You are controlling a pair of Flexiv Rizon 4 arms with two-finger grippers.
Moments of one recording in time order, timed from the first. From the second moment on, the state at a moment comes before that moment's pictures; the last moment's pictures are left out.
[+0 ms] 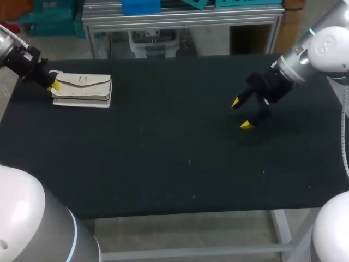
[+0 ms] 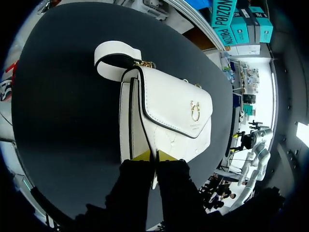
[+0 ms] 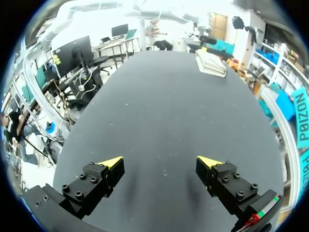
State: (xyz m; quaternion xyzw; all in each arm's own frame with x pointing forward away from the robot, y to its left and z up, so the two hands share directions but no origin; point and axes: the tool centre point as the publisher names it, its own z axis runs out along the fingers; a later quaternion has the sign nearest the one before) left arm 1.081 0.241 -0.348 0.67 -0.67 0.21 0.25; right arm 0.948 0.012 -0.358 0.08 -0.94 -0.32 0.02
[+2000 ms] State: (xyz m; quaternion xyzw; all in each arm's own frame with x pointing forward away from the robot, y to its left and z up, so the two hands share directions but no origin) left arm 0.956 -0.009 -0.361 0.66 -0.66 0.19 0.30; right arm 0.943 0.029 -0.372 0.04 -0.94 -0.33 0.00
